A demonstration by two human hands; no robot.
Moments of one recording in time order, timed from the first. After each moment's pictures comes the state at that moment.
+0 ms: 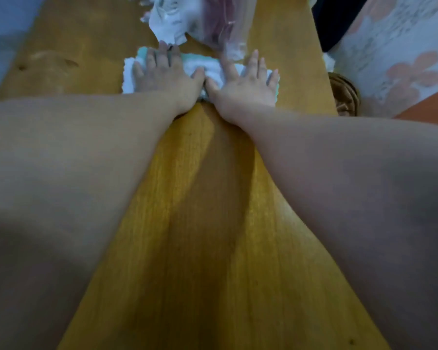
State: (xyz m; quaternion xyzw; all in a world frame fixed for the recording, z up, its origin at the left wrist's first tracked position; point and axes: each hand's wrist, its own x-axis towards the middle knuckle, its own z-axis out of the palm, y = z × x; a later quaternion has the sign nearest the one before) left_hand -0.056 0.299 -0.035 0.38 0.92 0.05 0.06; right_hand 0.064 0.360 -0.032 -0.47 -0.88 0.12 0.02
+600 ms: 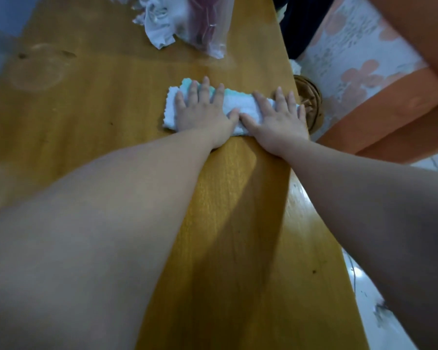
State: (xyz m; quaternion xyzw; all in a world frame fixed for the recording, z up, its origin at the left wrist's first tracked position) left_hand 0.062 0.263 -0.031 0.49 0.87 0.05 0.08; right_hand 0.194 0.338 -0.026 -0.49 -0.87 0.10 -0.02
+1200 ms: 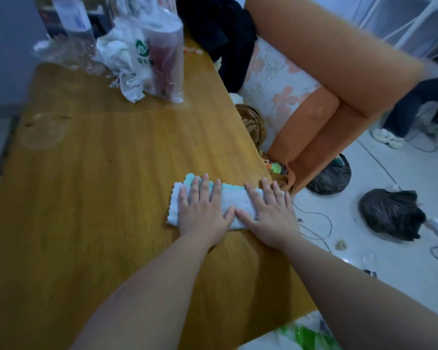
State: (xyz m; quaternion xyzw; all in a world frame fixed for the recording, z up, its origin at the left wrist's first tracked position) left_hand 0.171 0.109 -0.017 0.61 0.79 0.02 0.11; right_hand 0.326 0.163 -0.016 -0.55 -0.83 0.12 -0.05
